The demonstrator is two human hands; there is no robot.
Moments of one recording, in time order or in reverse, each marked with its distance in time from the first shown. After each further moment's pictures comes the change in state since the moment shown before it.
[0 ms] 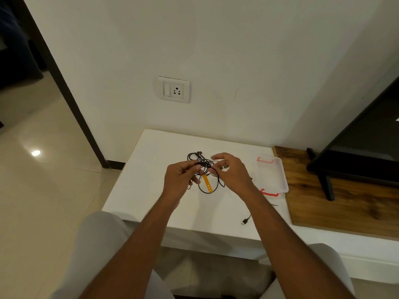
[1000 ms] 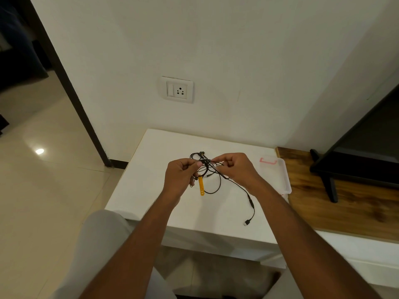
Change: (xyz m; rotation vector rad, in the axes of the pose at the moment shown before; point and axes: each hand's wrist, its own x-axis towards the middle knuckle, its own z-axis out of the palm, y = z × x) left_hand 0.002 0.013 -0.005 0.058 0.038 -0.044; right_hand 0.012 -0.001 -0.015 0.137 -0.157 -0.037
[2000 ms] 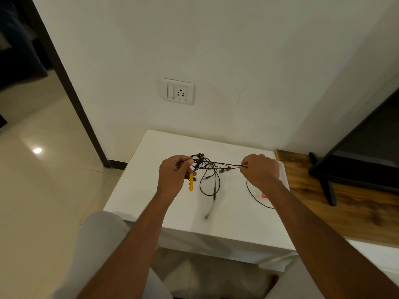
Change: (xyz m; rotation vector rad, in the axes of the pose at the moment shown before) left_hand 0.011 -0.003 -0.010 -0.020 0.073 0.091; right_hand 0.011 0.025 -0.042 -1.071 0.255 0.082
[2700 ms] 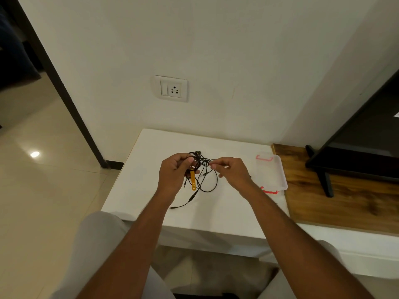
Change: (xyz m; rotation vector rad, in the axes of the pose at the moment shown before) left_hand -0.007 0.001 0.008 -0.042 -0.096 -0.010; right_hand -0.022 -0.042 0.023 1.155 -0.181 0.008
